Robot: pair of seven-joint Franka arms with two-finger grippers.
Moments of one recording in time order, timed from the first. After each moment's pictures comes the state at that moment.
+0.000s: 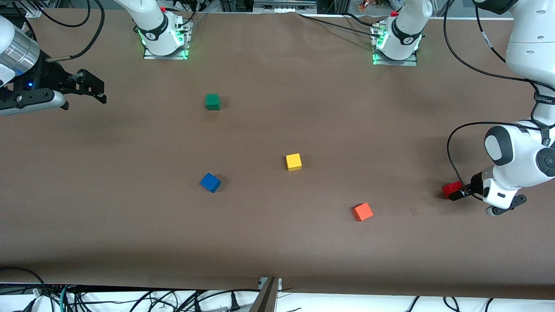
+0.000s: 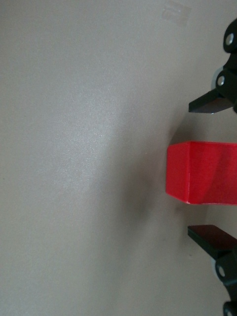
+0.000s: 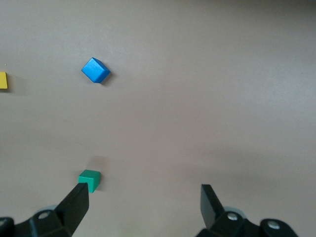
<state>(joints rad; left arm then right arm) 0.29 0.67 -0.09 -1.69 0.02 2.39 -0.22 0.17 -0.02 -0.06 -1.64 0.03 1.62 -0.08</state>
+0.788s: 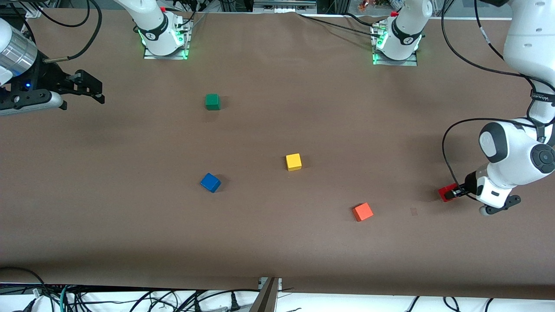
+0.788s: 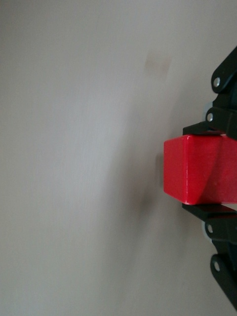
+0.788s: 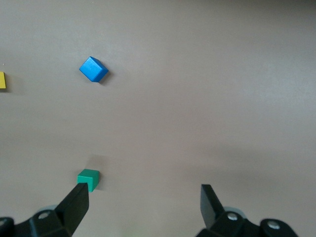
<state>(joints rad) 0.29 0.60 -0.18 -1.70 0.02 2.33 -0.24 0.17 -0.02 -0.07 -1.64 0.03 1.61 -0.08</state>
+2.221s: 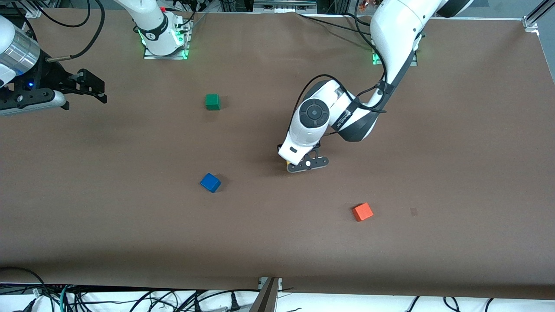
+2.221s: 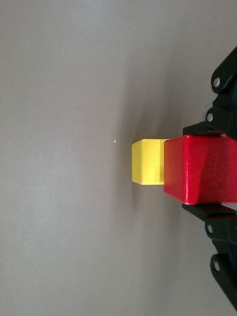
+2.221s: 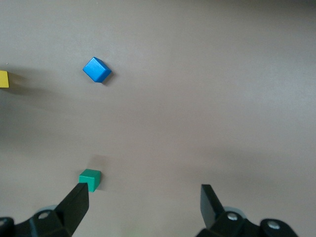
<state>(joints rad) -0.42 0.71 -0.30 -1.46 0.12 2.14 -0.93 0.17 -0.02 -0.07 -1.64 0.04 1.61 -0.08</state>
